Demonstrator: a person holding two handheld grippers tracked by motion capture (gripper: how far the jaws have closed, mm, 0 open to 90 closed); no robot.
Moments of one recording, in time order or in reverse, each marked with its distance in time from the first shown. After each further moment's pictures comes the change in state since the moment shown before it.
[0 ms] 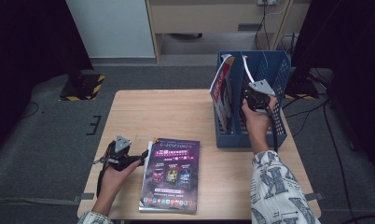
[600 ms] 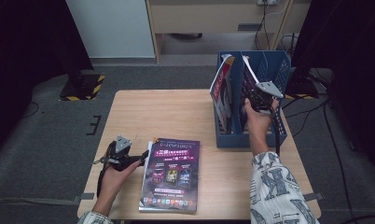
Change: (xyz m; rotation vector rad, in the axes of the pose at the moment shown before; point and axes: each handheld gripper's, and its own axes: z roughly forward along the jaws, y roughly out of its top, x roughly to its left) left arm -0.001 0.000 0.001 0.003 -0.002 0.003; right arm -0.009 -0.005 -0.003 -0.033 0.057 0.181
